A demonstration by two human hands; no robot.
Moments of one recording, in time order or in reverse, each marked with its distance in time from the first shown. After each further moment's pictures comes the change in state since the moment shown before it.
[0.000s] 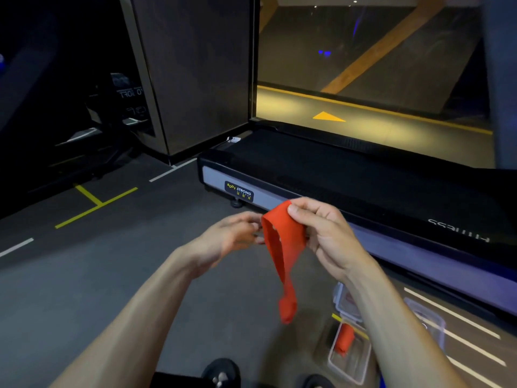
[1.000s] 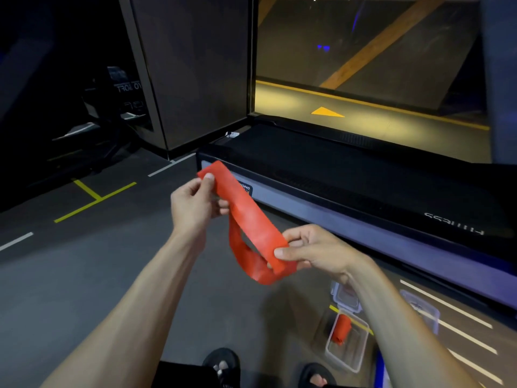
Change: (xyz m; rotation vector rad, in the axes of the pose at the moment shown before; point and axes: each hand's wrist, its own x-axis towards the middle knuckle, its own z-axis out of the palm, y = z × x) left_hand 0.005 0.012 -0.015 -0.316 0.812 0.229; right_hand -0.017 0.018 -0.012 -0.338 -0.288 0.316
